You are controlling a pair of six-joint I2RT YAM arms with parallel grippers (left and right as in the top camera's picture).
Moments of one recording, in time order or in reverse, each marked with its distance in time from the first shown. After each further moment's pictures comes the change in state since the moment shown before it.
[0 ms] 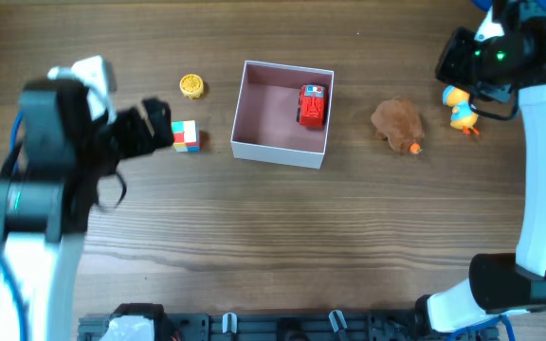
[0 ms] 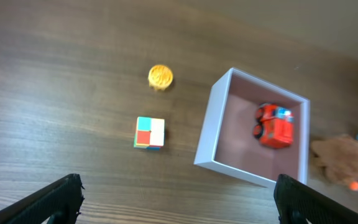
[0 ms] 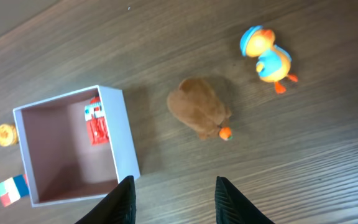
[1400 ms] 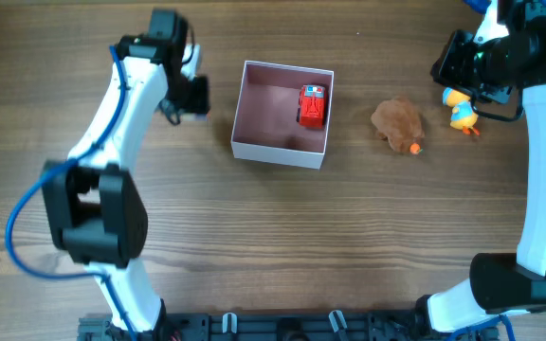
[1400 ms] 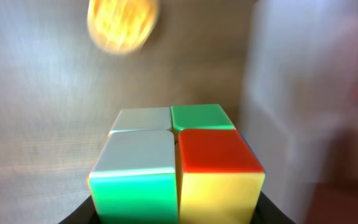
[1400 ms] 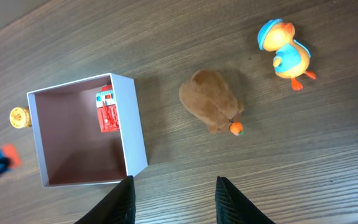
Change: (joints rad) left arm -0.112 0.767 0.298 -0.028 -0.014 0.204; right arm -0.006 0.000 -0.001 -0.008 -0.059 -0.037
